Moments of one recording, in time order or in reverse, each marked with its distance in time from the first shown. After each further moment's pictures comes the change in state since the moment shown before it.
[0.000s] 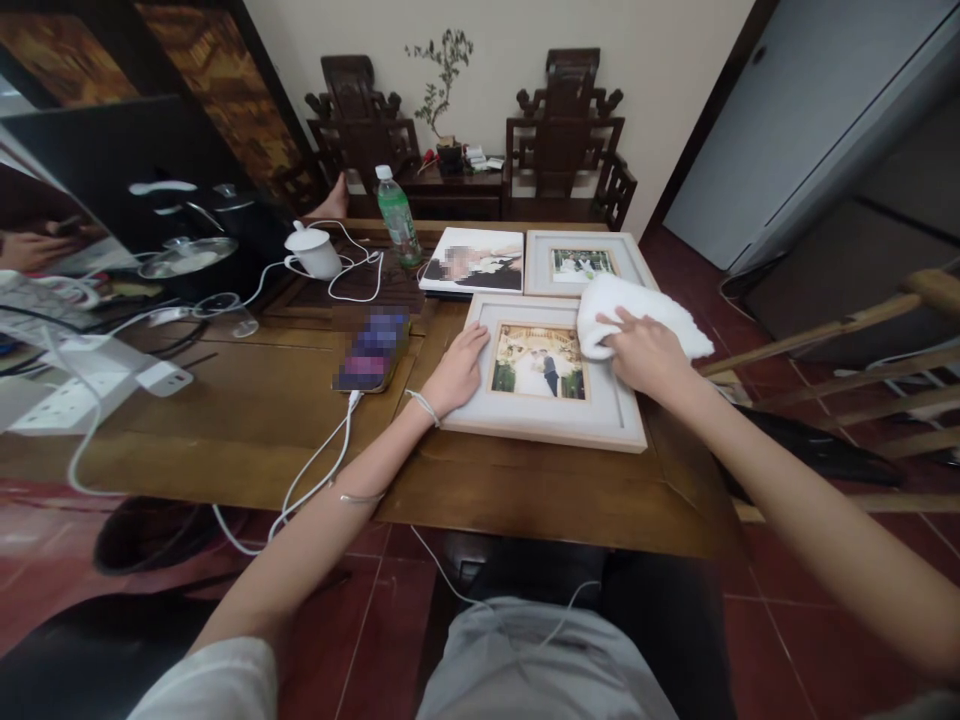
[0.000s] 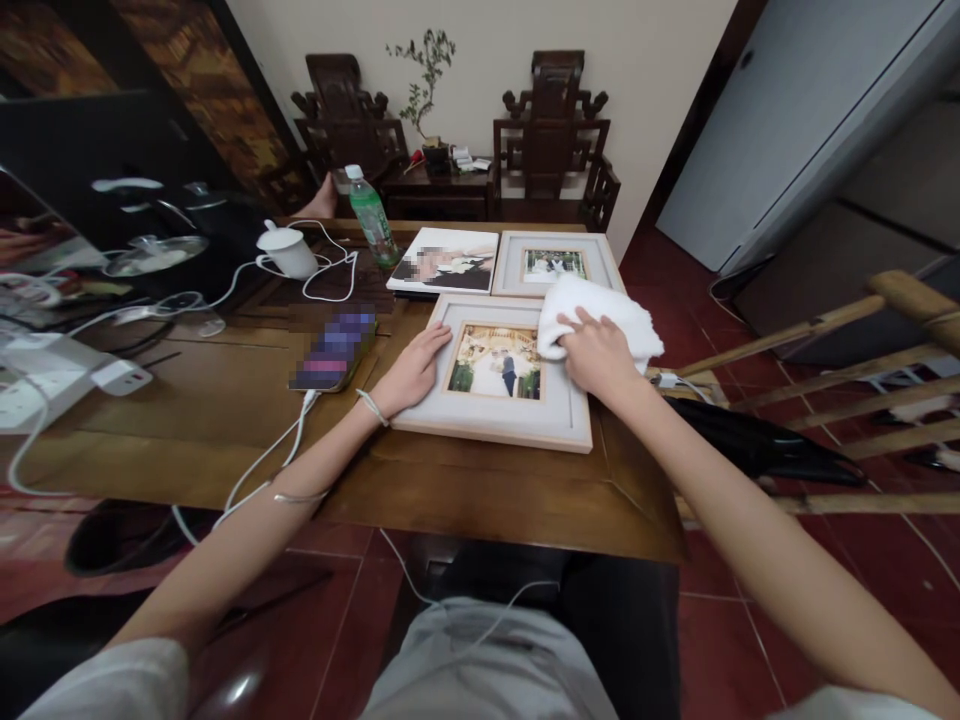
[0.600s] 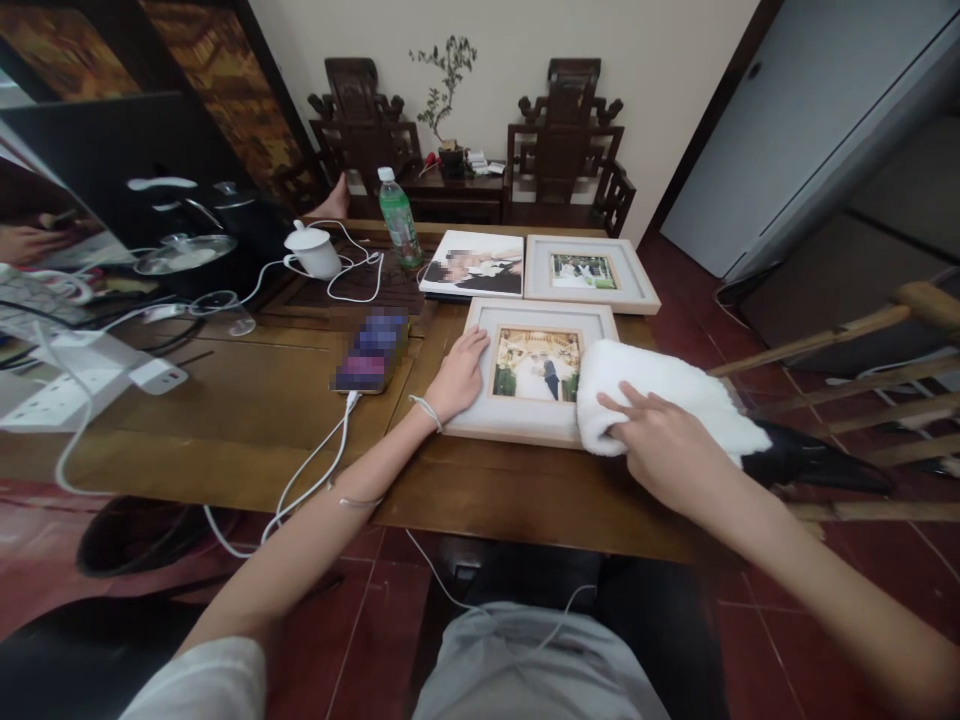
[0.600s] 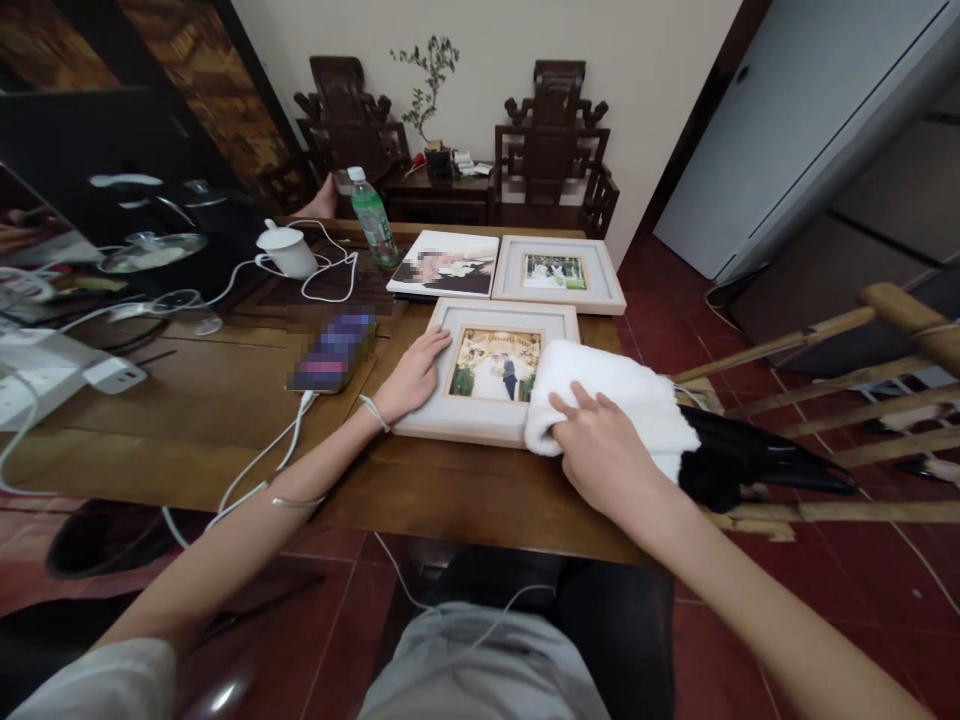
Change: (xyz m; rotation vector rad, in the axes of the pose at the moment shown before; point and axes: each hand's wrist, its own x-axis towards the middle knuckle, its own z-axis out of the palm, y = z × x) left_hand -0.002 0.002 0.007 -0.072 0.044 -0.077; right_hand -0.085 -0.050 -0.046 0.051 -0.176 -0.159
